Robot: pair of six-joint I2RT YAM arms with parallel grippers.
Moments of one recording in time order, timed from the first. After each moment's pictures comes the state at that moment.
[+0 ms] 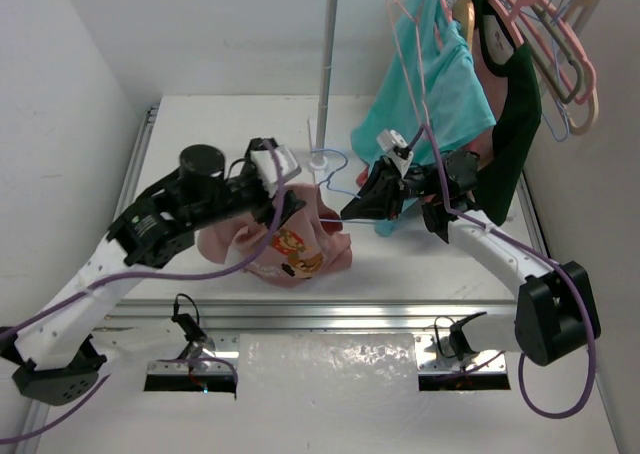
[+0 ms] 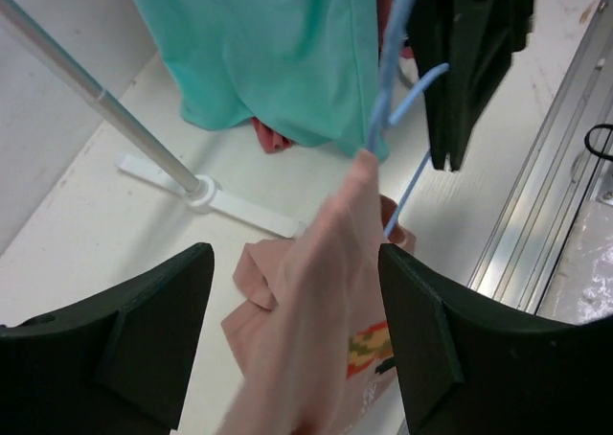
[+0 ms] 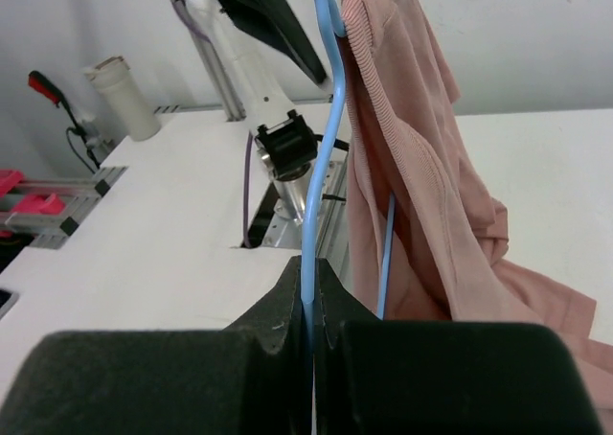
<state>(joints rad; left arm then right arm) -0.75 1.00 1.35 -0.67 0.15 0.28 0.38 1.32 0.81 0.95 -1.41 0.63</state>
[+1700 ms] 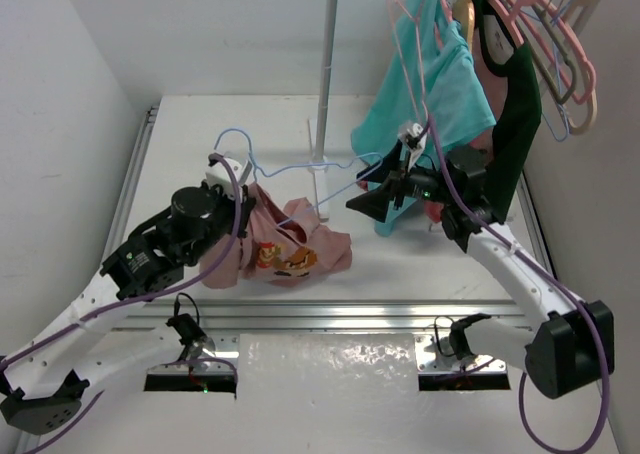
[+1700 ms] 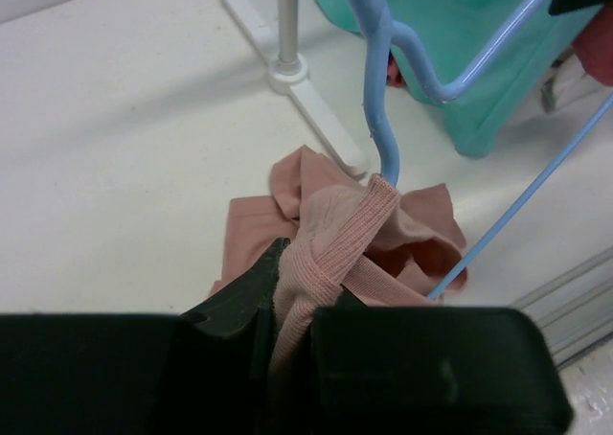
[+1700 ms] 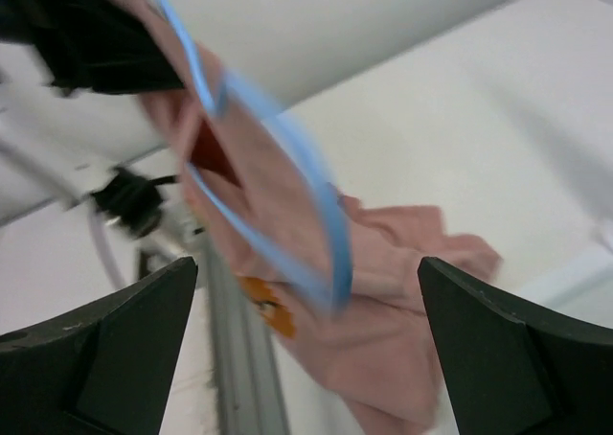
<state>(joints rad) -0.74 0.78 1.05 -0.63 -0.32 -0.12 0.30 1.18 0.85 0.31 -1.04 0.29</state>
